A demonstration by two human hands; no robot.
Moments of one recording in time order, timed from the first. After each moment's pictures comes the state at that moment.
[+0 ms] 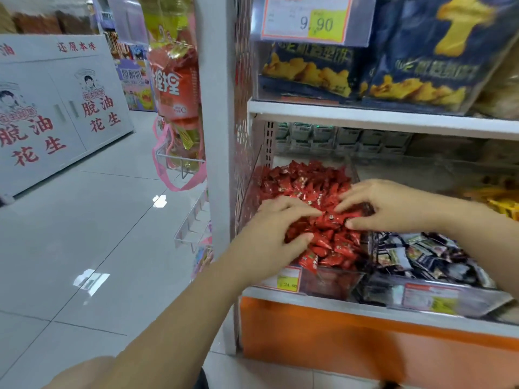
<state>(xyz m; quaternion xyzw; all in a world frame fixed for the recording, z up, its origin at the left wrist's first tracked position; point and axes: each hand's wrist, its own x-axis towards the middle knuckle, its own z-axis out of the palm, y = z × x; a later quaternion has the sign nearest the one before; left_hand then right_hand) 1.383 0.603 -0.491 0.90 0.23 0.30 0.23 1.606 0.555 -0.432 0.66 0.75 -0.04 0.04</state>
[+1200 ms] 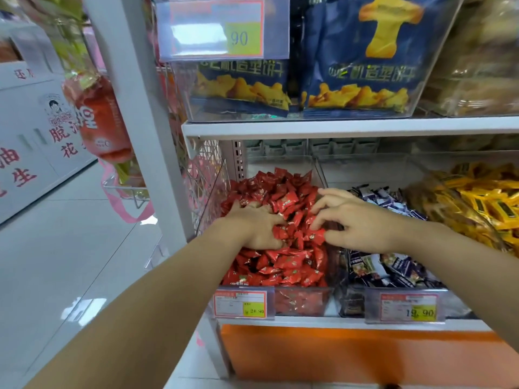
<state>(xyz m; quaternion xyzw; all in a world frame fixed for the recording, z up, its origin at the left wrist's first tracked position) 1.467 0.680 -0.488 0.93 0.32 -0.18 -0.01 1.630 0.550 -0.464 0.66 0.74 -0.10 -0.09</state>
